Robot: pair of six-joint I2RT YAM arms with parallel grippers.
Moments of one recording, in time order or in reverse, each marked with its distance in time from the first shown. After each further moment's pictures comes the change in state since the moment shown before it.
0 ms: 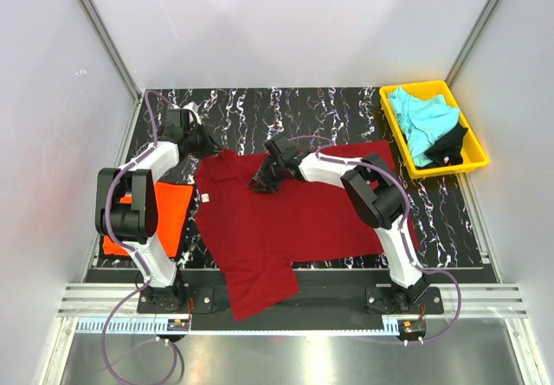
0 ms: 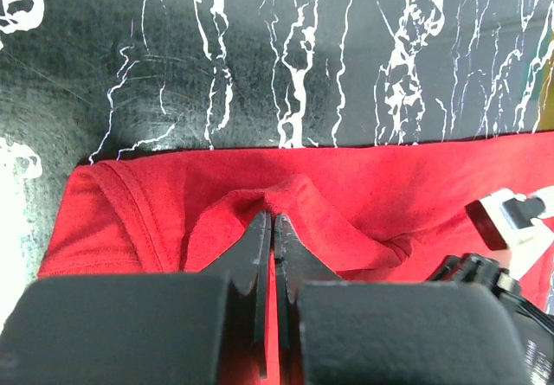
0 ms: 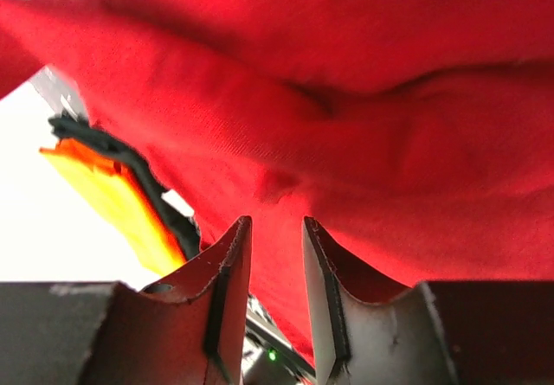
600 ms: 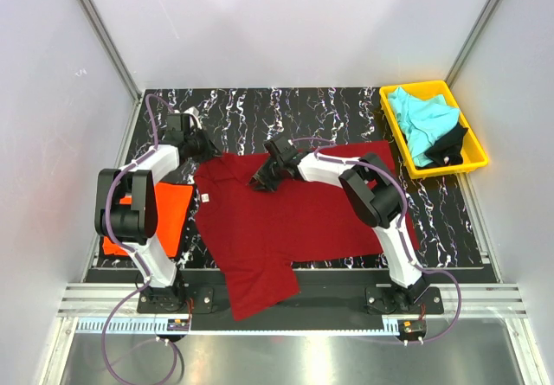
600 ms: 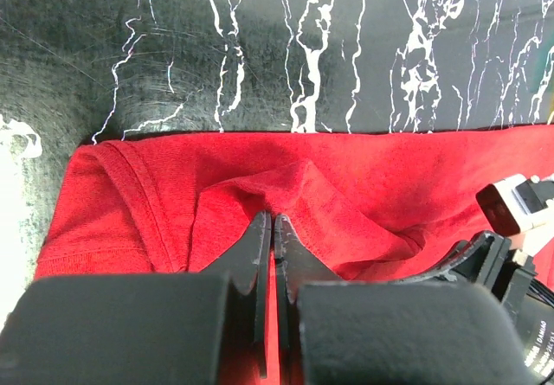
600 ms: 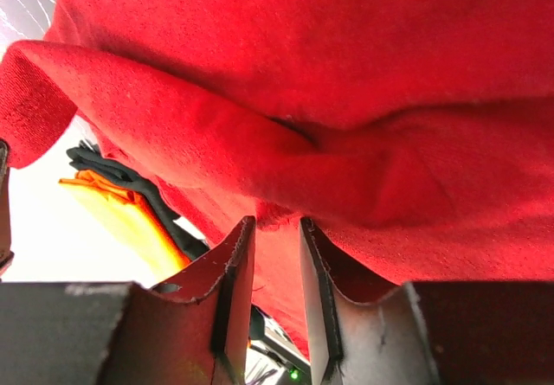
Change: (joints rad) left arm 0.000 -0.008 -0.043 0.014 0.000 0.000; right arm 0.000 0.027 0.013 0.004 0.044 0.083
